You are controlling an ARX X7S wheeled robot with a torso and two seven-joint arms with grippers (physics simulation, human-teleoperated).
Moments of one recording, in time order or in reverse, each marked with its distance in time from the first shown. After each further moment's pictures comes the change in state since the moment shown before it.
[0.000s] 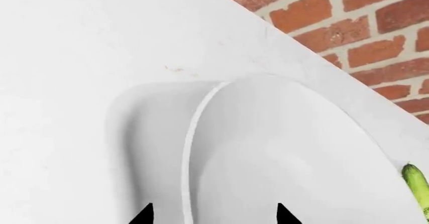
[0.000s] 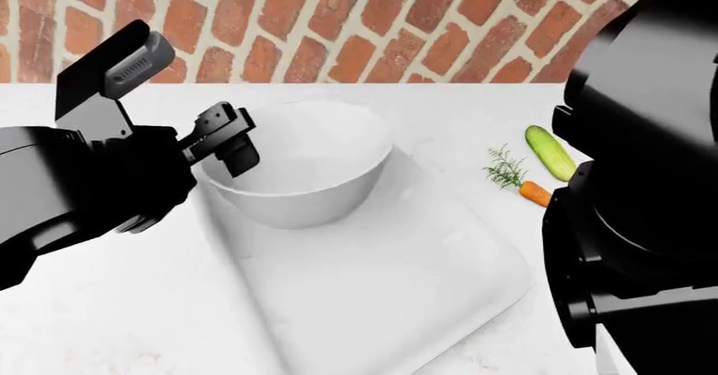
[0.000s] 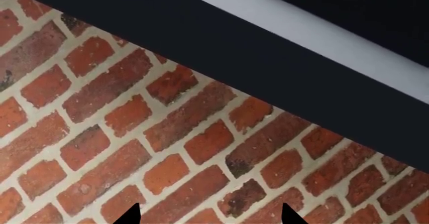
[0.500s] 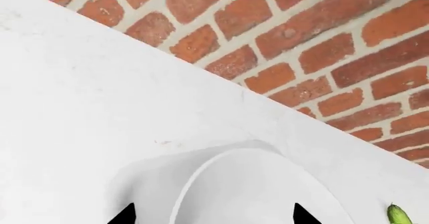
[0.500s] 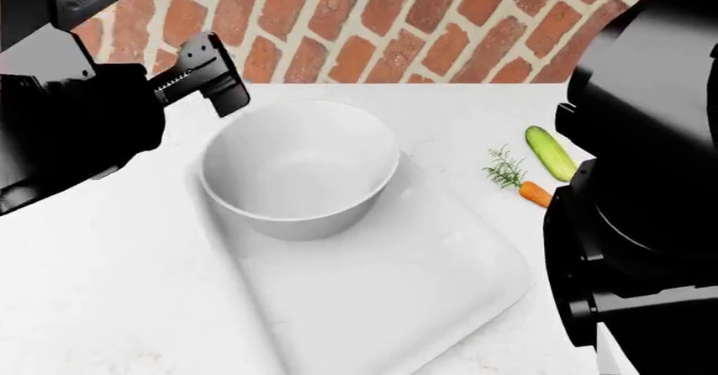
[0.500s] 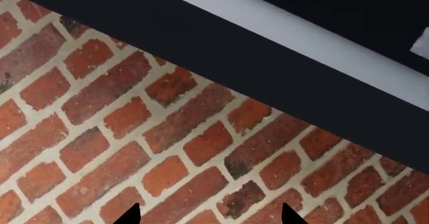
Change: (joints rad) left arm -0.164 -0.009 0.014 -0.030 0.098 -0.068 0.043; right arm 0.005 0.001 0.002 -0.001 -0.002 0.002 -0.003
